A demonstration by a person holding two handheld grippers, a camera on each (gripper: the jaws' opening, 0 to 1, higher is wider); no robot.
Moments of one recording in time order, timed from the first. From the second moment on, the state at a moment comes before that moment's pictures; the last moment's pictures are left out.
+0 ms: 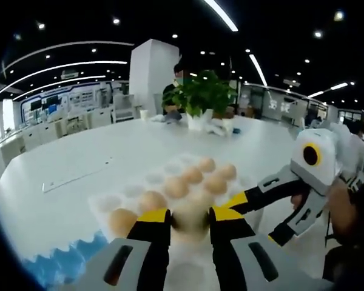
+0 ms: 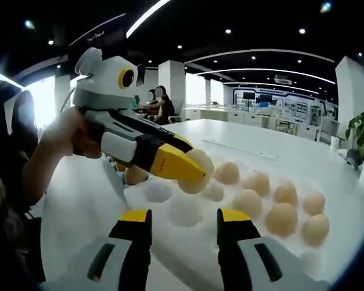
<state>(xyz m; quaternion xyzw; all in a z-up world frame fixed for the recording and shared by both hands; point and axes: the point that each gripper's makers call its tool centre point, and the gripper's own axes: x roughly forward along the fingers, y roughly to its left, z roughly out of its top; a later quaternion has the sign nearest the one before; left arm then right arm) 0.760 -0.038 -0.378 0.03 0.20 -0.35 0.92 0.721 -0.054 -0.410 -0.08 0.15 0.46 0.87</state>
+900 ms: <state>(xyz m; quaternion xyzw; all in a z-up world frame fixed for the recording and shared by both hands) 0.758 0.006 -0.370 0.01 0.18 -0.32 0.93 0.724 -0.024 -0.408 -0.09 0.13 0.47 0.87</state>
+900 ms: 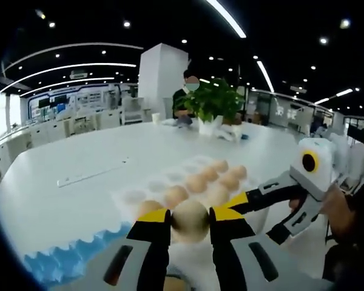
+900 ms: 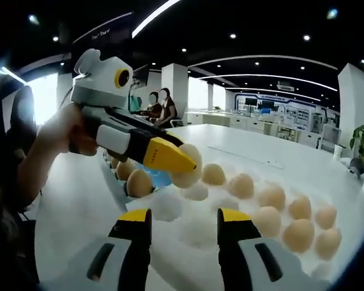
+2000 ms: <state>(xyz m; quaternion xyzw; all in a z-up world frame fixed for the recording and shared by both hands) 0.758 0.079 -0.370 0.01 0.18 -0.26 0.95 0.719 -0.010 -0.412 -0.10 0.14 0.48 0.86</state>
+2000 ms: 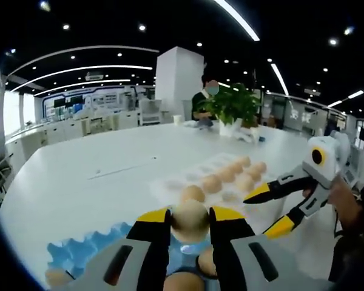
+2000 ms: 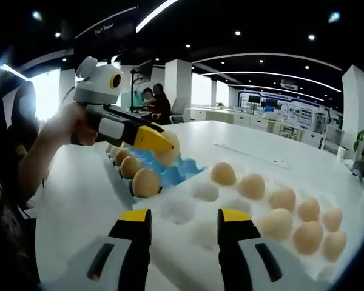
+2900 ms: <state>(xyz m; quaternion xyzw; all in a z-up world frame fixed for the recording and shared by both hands) 0.745 0.143 -0.376 0.00 0.18 -0.20 0.96 0.713 0.005 -0.416 -0.10 0.15 0.49 0.85</state>
